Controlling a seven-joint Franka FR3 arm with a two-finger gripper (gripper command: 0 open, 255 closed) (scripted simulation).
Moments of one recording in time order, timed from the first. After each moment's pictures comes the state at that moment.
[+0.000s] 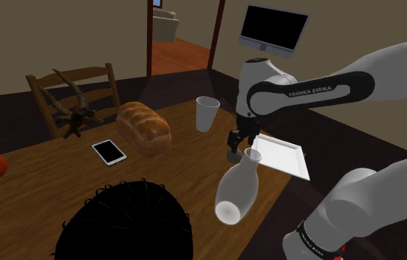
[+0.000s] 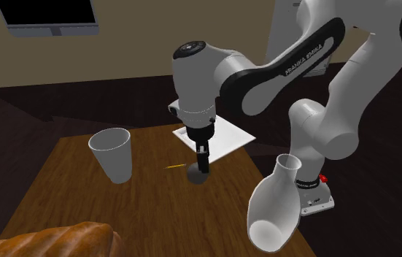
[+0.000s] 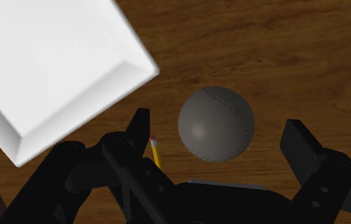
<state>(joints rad) 0.00 -0.44 0.16 -2.55 -0.04 1.98 0.23</state>
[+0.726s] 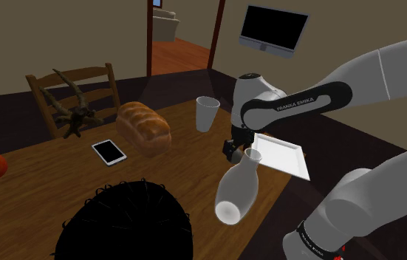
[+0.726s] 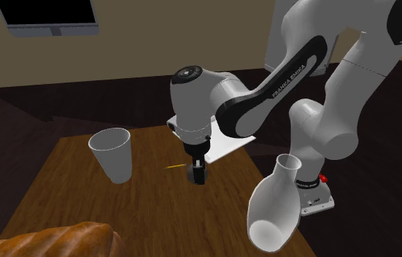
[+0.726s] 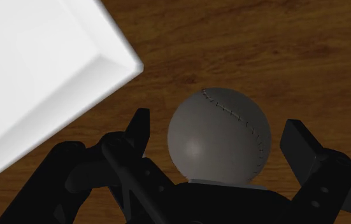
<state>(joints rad) -0.02 -0.34 0.17 -2.60 -0.07 2.15 0.27</state>
